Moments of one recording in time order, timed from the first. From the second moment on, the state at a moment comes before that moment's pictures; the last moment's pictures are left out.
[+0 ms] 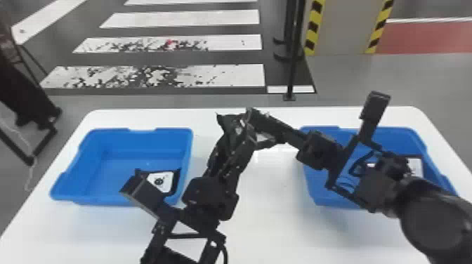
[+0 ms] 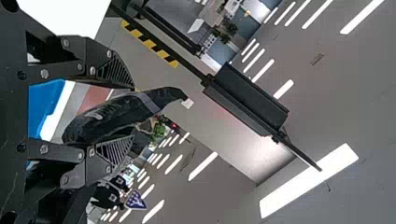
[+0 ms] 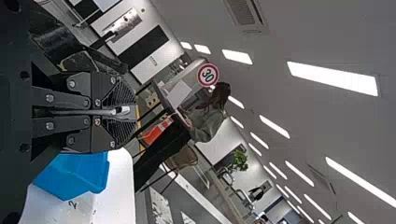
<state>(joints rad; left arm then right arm) 0.31 0.25 -0.44 -1.96 0.70 -0.27 -0.02 -0.08 -0.25 0.22 -1.81 -0.94 0.55 0.55</state>
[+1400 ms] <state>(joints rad) 0.27 0.13 0.13 -1.62 0.03 -0.36 0.17 -0.04 -0.26 0.14 -1.75 -0.89 0.45 0.57</state>
